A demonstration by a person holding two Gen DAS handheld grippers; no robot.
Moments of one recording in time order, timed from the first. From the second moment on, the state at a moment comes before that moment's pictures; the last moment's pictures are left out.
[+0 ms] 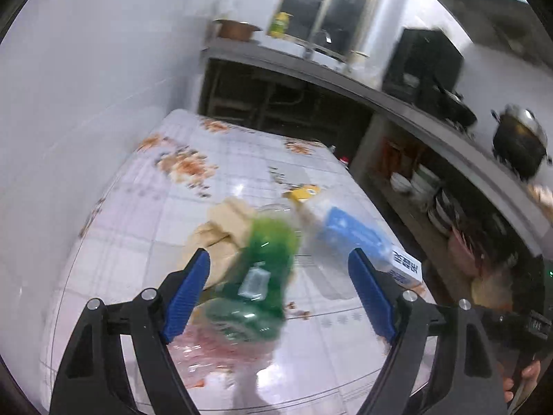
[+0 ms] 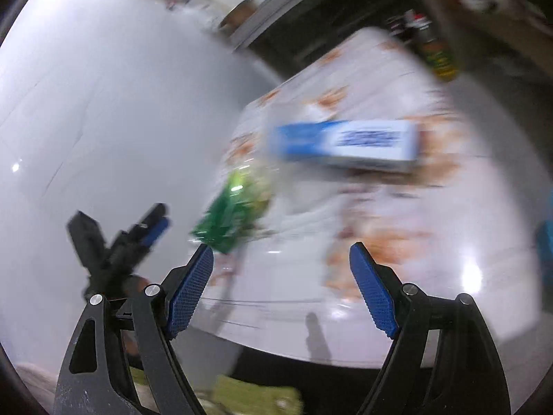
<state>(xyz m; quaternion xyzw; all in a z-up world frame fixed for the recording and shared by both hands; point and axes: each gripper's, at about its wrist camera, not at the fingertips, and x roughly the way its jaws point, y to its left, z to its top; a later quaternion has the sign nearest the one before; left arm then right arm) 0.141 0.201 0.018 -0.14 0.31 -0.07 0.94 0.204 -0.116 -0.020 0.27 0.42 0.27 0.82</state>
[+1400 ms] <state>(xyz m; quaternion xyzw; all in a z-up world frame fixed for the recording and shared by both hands) 0.110 0.231 -0.079 -0.10 0.42 -0.07 0.90 0.316 0.014 -0.044 0.30 0.56 0.27 0.72</state>
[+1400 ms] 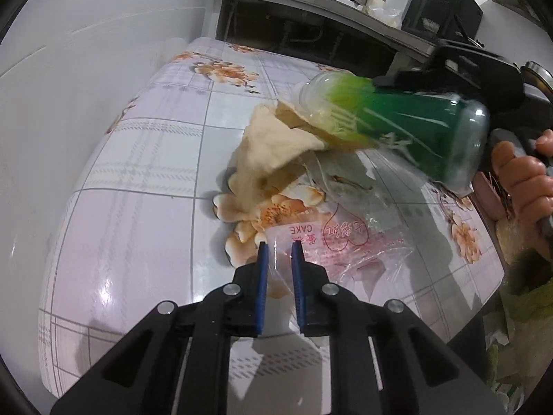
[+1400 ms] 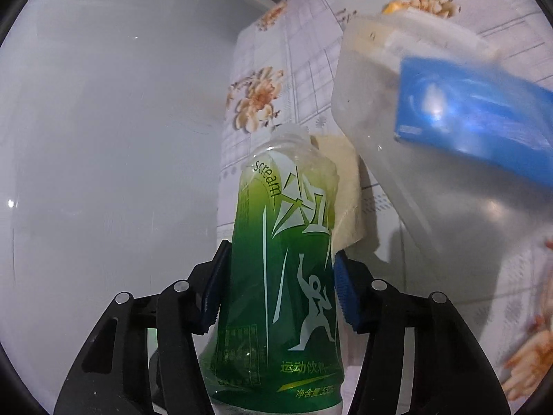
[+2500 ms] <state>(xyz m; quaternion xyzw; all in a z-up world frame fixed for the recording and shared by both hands) 0.119 0.137 -0.081 0.07 0.43 -0.13 0.89 0.176 -0.066 -0.028 0.12 0.49 0.22 0.84</state>
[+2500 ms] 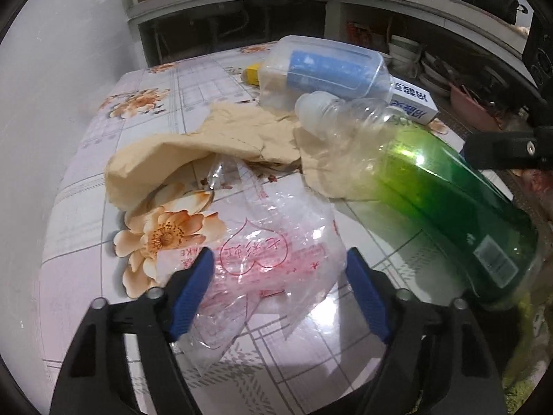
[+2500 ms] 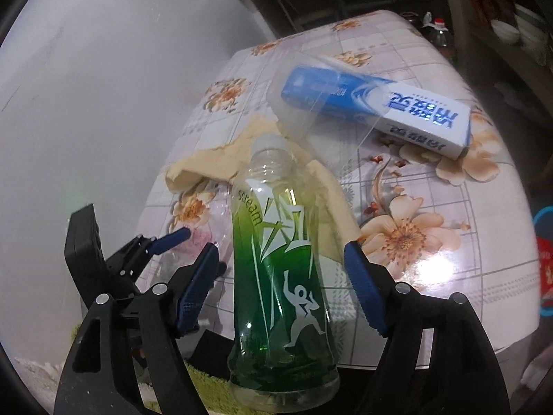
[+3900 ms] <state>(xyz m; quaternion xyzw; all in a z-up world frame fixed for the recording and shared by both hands) 0.084 0.179 0.006 -0.07 0.28 -0.17 0.94 0.179 -0.057 -0.016 0.13 0.47 0.25 0.84</state>
